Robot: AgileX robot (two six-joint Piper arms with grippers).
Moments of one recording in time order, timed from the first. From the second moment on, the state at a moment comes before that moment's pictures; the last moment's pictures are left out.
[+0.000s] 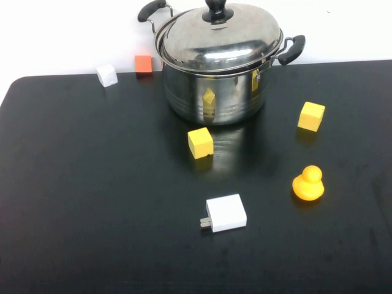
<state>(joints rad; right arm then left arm) -0.03 -0.01 0.02 -0.01 0.42 -0.05 -0.18 0.20 -0.20 0.05 0.27 -0.33</state>
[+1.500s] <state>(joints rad) -0.03 -0.01 0.02 -0.01 0.42 -0.05 0.00 -0.01 0.02 0.00 0.34 -0.16</state>
